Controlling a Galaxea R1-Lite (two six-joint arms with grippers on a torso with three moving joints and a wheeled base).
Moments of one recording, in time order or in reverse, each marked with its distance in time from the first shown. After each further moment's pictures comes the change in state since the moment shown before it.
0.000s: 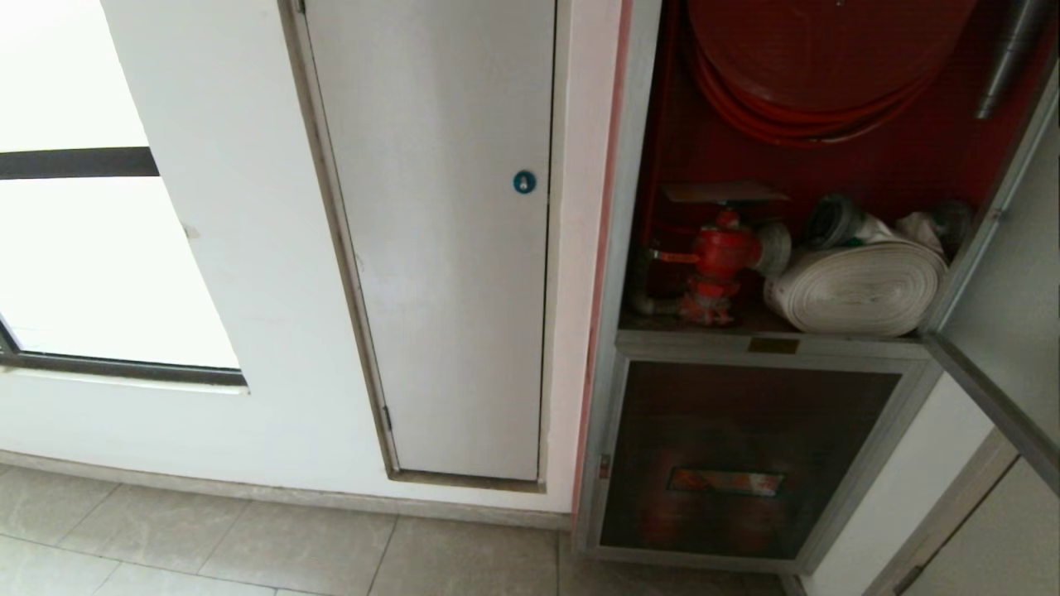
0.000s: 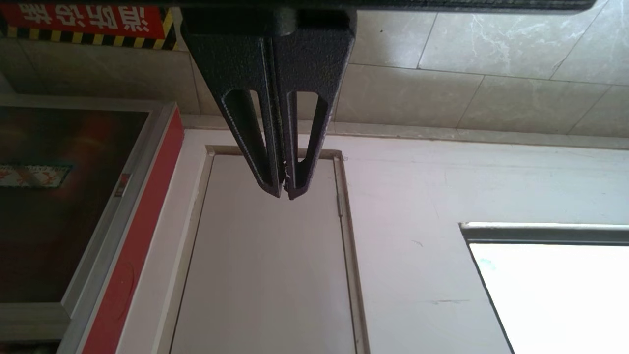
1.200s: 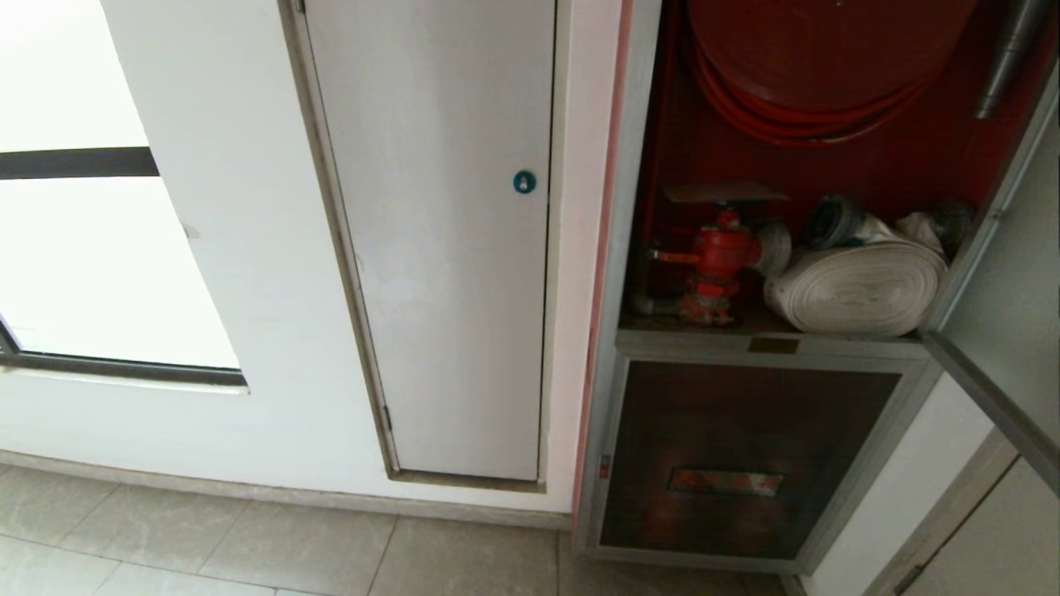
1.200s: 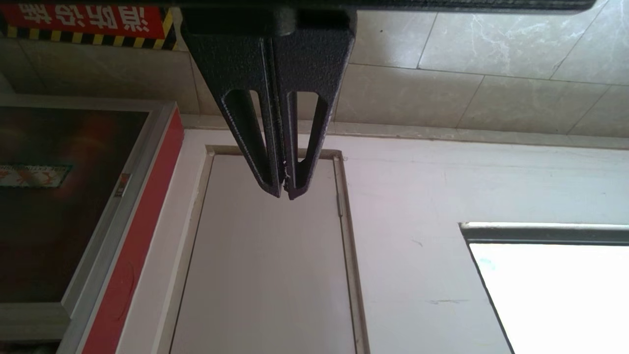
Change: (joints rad) left arm 0.000 0.000 0.000 0.000 0.000 0.000; right arm 0.000 0.000 0.000 0.000 0.000 0.000
